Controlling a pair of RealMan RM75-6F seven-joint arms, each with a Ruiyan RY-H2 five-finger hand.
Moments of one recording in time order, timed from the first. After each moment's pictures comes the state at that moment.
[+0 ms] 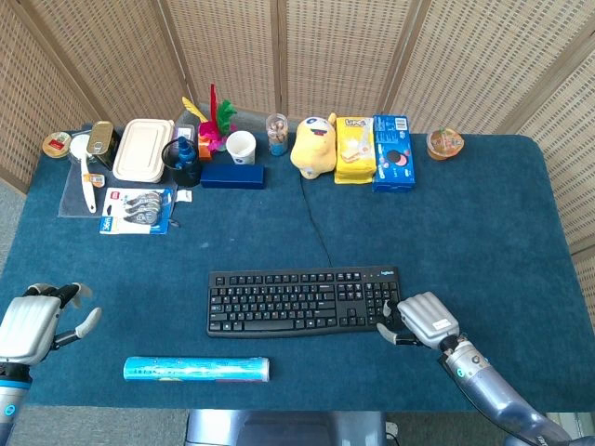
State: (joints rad) left arm -0.13 -1.04 -0.02 -1.88 1.45 1.40 0.25; right arm 0.52 -1.18 0.02 -1.80 -1.27 0.87 -0.31
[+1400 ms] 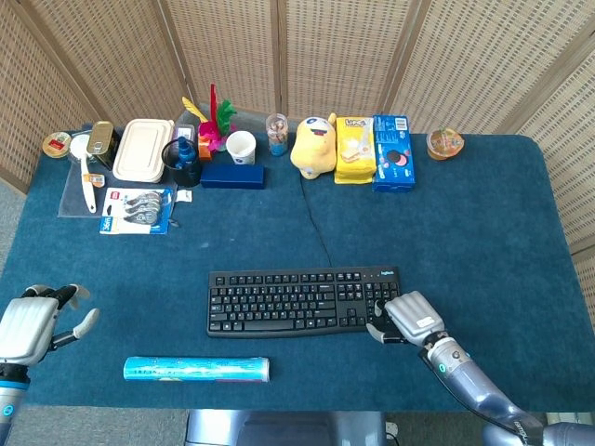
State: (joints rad) left arm -0.13 -1.05 -0.01 -1.85 1.44 1.39 0.22; right arm 0.60 -1.26 -0.01 -1.80 -1.10 0.88 -0.50
